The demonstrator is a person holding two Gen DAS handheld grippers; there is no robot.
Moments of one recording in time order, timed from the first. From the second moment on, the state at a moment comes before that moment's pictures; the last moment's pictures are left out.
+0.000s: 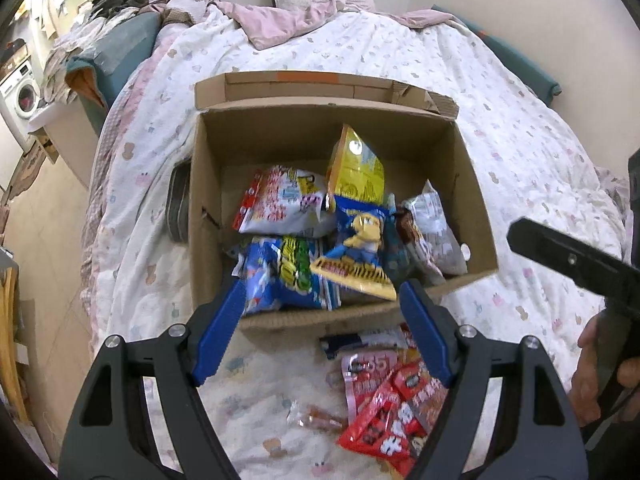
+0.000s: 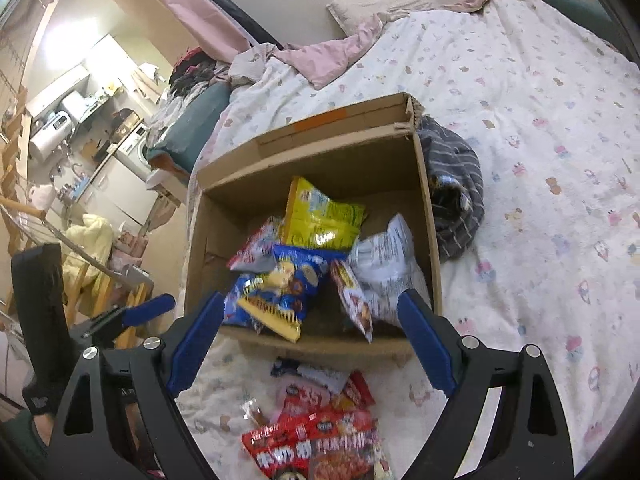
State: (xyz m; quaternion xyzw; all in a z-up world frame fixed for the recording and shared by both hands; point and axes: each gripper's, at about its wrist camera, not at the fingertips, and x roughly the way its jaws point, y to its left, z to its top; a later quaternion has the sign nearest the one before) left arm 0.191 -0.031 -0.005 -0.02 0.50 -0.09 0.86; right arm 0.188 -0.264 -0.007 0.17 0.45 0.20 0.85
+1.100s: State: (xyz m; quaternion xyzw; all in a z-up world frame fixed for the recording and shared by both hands) left arm 0.132 -0.047 -0.106 -0.15 0.66 -0.08 0.73; right arm 0.123 -0.317 -0.042 0.21 0.50 0.13 0.83
